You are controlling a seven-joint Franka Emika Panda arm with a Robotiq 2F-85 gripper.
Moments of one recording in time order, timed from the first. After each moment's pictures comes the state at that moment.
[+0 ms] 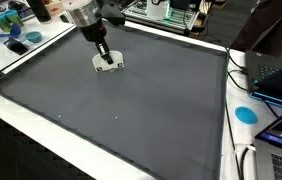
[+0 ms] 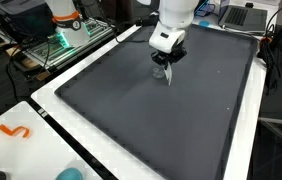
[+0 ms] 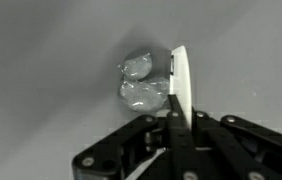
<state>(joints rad) 0.03 0.47 -0.05 -1.93 0.23 2.28 0.57</state>
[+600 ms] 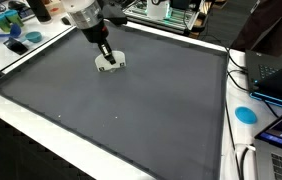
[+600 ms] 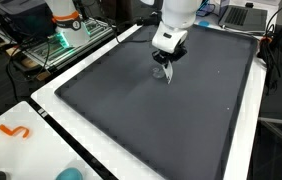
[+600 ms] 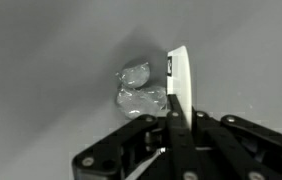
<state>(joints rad) 0.03 0.49 -0.04 -1.91 0.23 2.24 0.54</state>
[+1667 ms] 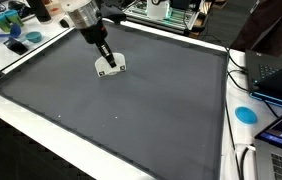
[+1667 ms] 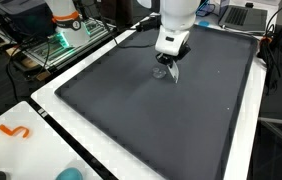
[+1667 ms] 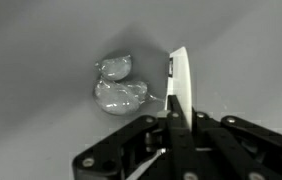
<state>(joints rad) 0.00 0.49 -0.01 -1.91 0.33 2.29 0.36</state>
